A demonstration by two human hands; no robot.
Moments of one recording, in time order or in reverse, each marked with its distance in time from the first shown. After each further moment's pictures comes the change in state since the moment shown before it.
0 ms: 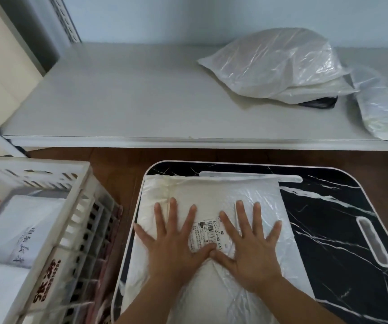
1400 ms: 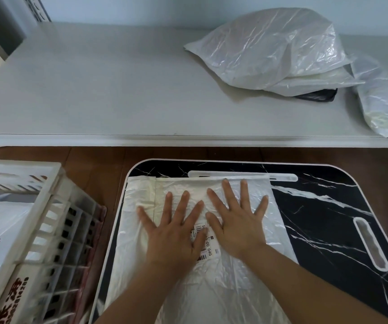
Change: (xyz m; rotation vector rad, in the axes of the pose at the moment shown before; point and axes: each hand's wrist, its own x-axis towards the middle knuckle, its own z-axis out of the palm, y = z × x) left_hand 0.042 0.016 0.013 0.019 0.002 0.167; right_hand 0.067 0.010 -0.011 0.055 -0.119 0.050
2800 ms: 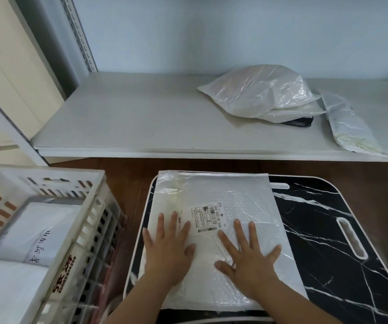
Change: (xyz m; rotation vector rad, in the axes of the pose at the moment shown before) left_hand -0.076 -0.015 -0.055 -0.050 -0.209 -0.133; right_hand -0.102 -0.018 0.004 -0.007 -0.272 0.002
